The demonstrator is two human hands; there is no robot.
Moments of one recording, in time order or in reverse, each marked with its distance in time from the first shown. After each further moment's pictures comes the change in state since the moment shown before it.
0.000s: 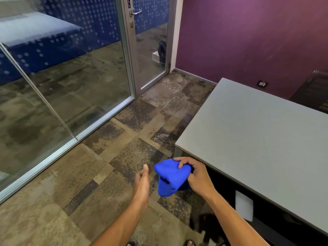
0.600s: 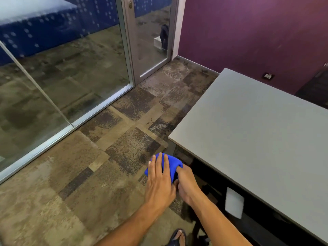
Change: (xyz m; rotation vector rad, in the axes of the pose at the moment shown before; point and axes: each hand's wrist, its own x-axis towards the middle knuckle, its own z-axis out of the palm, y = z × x) left_hand -0.008 -0.026 0.090 1.027 0.010 0.765; right_hand 0.001 0.019 0.009 0.551 0.067 0.662
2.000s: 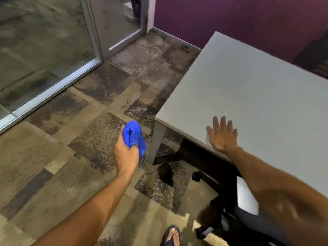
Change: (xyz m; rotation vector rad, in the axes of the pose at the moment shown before) left_hand 0.149 -0.137 0.131 -0.798 0.283 -0.456; right_hand 0.257 0.025 -0.191 -1.505 0.529 -0.152
